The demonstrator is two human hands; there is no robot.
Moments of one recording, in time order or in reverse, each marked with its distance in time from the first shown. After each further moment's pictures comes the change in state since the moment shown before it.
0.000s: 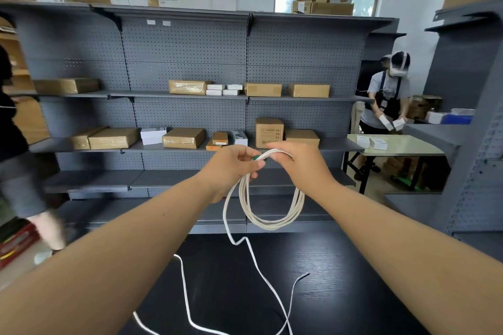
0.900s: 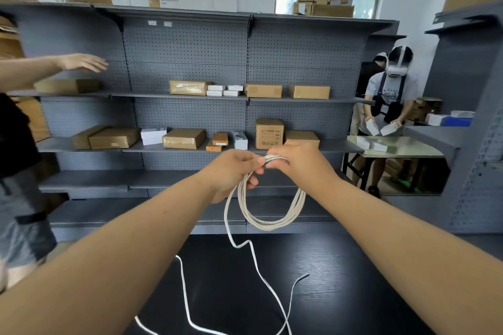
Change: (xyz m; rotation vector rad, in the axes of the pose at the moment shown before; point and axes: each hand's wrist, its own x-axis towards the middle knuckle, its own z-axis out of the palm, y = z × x) left_hand -0.002 0.003 0.001 -0.061 -0.123 -0.056; right_hand 0.004 0.000 -0.006 -0.239 -0.080 -0.238
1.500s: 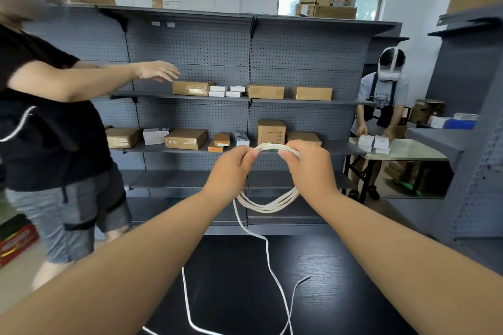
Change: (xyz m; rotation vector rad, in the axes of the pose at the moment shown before) left_hand -0.002 -0.010 0.005 0.532 0.401 0.262; right_hand -0.006 -0.010 0.008 0.054 0.287 0.324
